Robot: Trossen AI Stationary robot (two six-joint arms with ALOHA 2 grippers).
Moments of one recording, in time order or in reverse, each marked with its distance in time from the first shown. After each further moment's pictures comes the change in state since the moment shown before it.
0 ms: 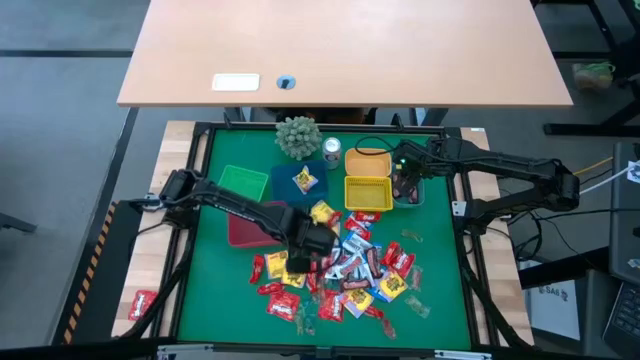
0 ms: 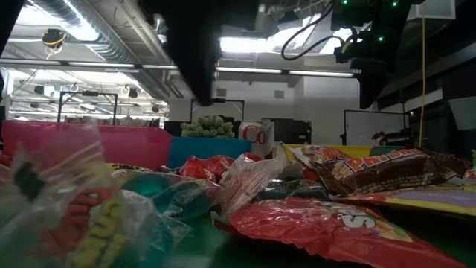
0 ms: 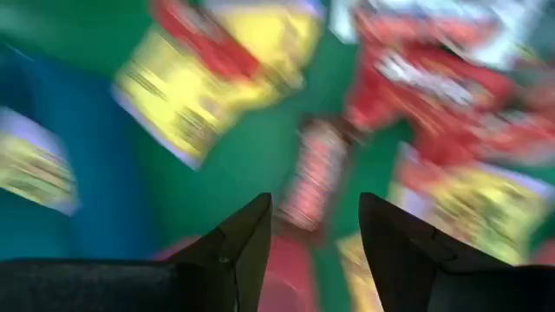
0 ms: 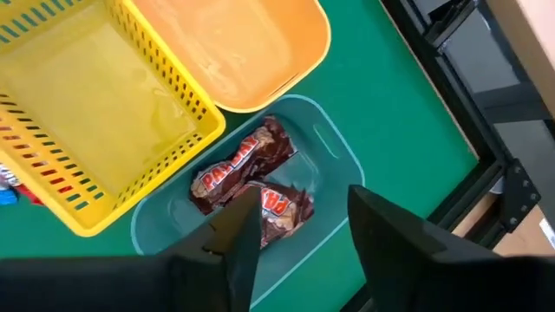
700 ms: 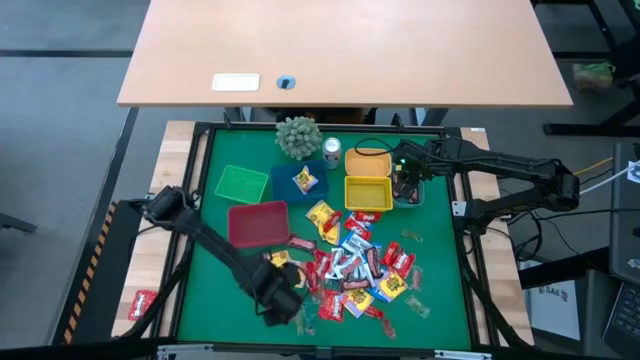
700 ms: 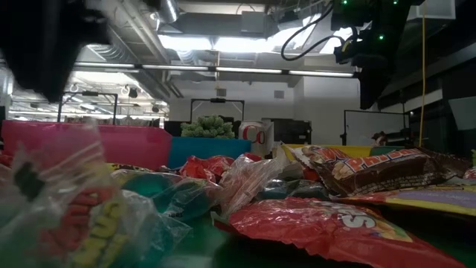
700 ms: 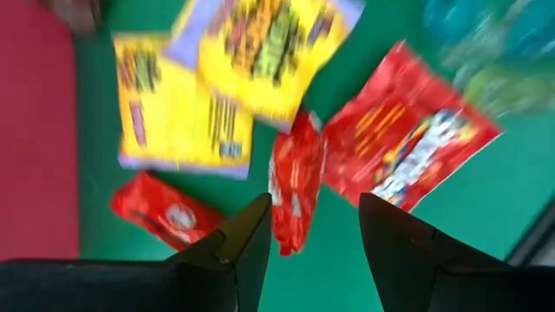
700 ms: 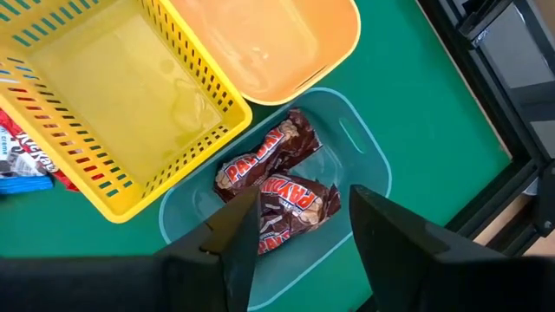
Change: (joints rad) left arm -0.332 0.002 -0.105 0.005 0.138 -0.717; right arm 0.000 0.000 0.000 0.000 -0.062 0.000
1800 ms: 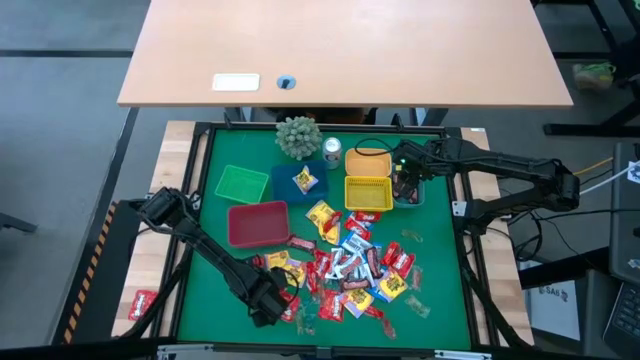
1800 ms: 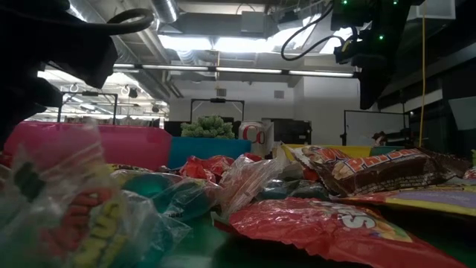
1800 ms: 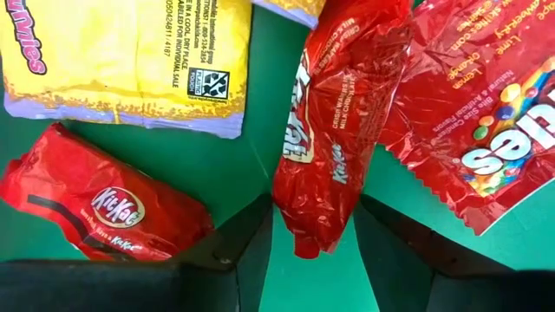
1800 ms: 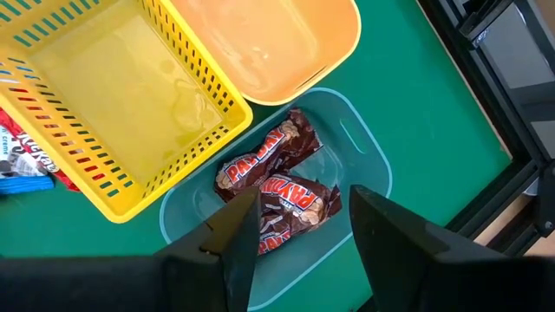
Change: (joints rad) left arm -0.049 -0.006 -0.287 0.251 0.039 -0.049; right arm 0.000 0.000 0.000 0.001 -0.001 0.000
